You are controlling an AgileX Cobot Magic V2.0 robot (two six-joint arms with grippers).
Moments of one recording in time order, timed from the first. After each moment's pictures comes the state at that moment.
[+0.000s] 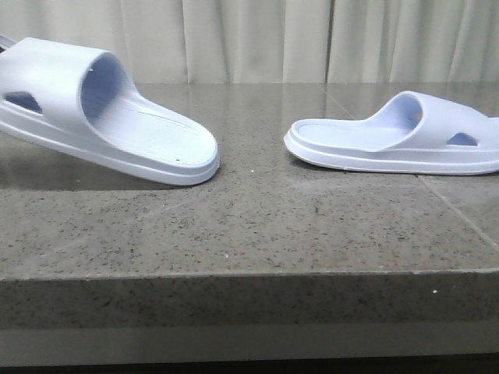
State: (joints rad) left arm 0.23 1.44 -0.93 -1.23 0.99 0.92; right arm -0.31 1.05 -0.88 0.17 0.79 0.03
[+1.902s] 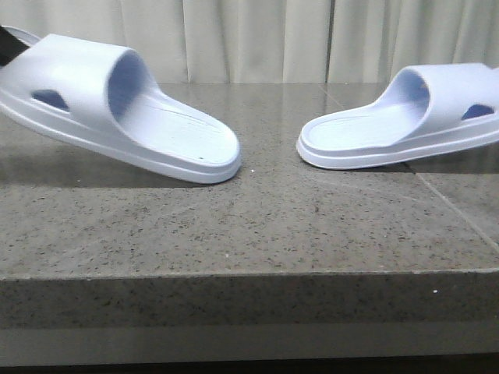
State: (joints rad) left arm 0.10 1.45 -0.92 -1.30 0.90 0.93; right arm -0.45 1.59 -1.01 1.22 1.00 -0.92
